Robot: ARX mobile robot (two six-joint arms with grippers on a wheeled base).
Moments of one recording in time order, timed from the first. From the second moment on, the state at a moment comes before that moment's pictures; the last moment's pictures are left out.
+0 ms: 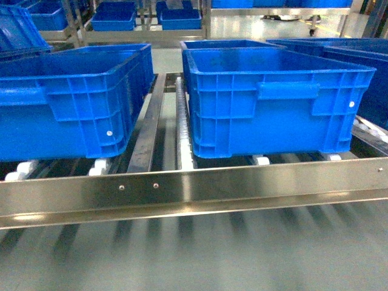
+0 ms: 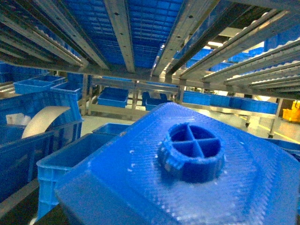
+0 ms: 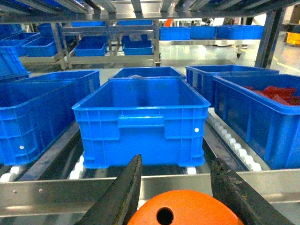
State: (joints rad) left arm -0.15 0.65 0.12 0.89 -0.22 -0.02; right arm 0.48 0.40 0.20 0.23 0.46 0.03
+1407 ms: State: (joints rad) left arm -0.15 0.65 0.12 0.89 -0.22 -0.02; right arm 0.48 0.40 0.20 0.23 0.46 0.03
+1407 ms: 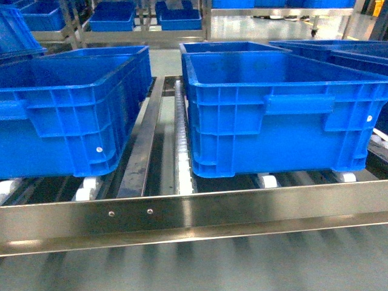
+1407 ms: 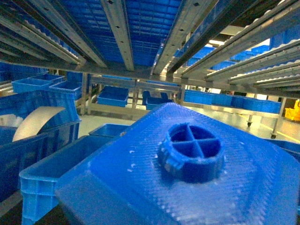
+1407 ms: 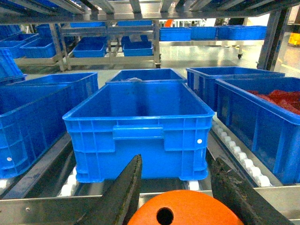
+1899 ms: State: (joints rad) left arm -0.15 0.65 0.12 0.89 -0.22 -0.02; right arm 0.48 0.40 0.20 0.23 0.46 0.03
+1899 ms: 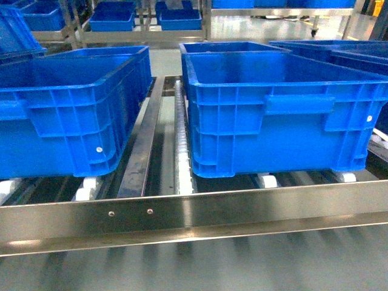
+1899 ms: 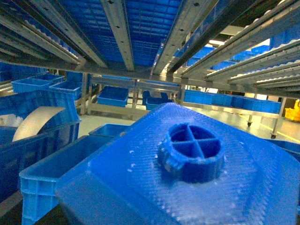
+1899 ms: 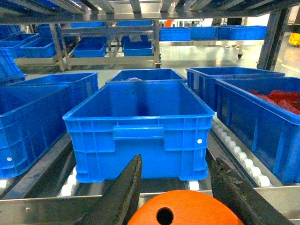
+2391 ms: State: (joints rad) left arm -0.15 0.65 0.12 0.89 -0.22 -0.02; right arm 0.48 0.40 0.20 0.23 0.46 0.03
